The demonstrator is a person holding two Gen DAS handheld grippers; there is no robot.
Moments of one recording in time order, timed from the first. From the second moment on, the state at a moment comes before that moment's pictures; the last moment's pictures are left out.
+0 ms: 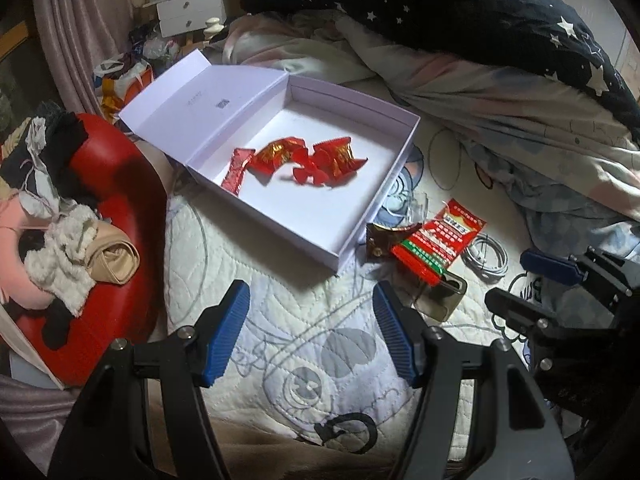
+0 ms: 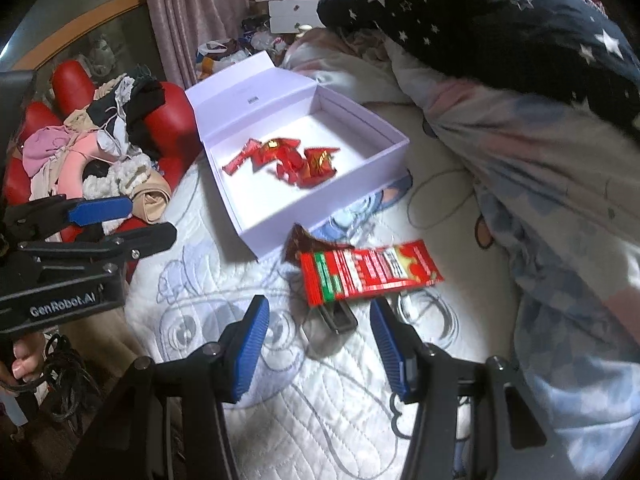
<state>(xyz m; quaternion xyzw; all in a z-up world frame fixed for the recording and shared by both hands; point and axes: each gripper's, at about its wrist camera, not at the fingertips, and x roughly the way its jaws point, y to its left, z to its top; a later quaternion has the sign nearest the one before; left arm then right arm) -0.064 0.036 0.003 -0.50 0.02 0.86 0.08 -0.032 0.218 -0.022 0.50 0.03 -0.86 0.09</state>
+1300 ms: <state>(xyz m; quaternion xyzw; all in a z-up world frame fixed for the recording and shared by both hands) -0.091 0.142 -0.073 -0.58 0.00 0.79 0.22 -0.065 0.321 -0.110 0.57 0.00 -0.82 0.06</state>
